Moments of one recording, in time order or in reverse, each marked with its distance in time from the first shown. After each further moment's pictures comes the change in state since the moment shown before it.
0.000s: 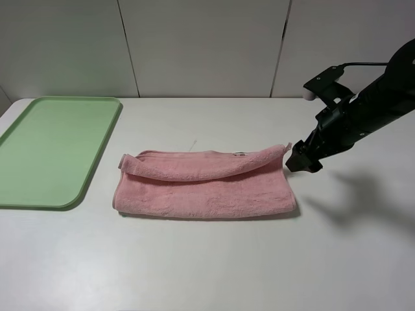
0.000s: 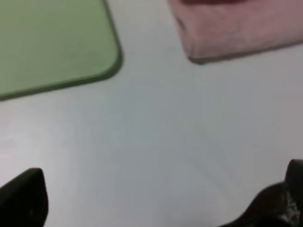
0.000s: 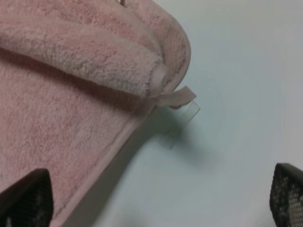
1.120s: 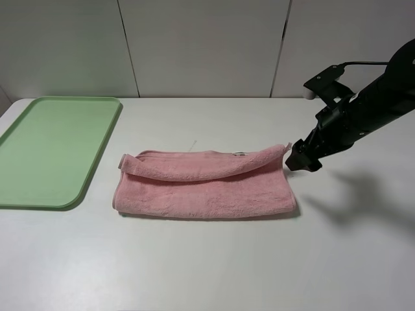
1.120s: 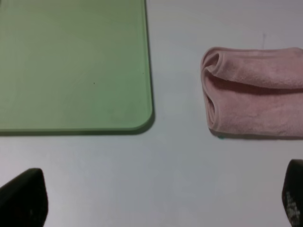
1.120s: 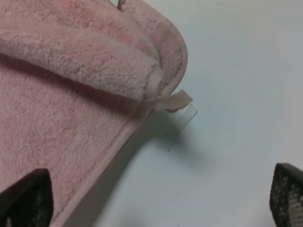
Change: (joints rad) left arm 0.153 -0.281 0.005 -0.022 -0.006 0.015; right arm 0.000 0.000 0.000 0.003 -0.011 0.001
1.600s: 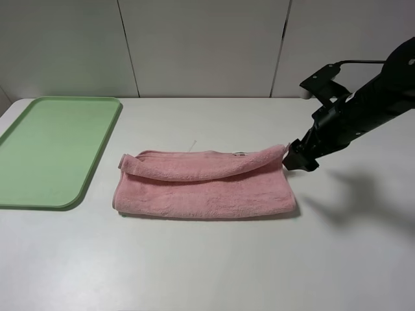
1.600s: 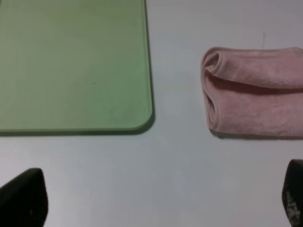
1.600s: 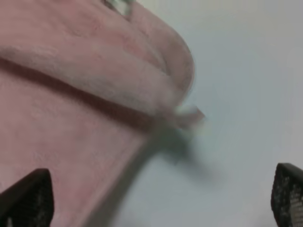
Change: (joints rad) left arm 0.000 0.000 0.000 0.000 0.000 0.001; right arm 0.048 0.000 0.000 0.000 -0.025 -0.013
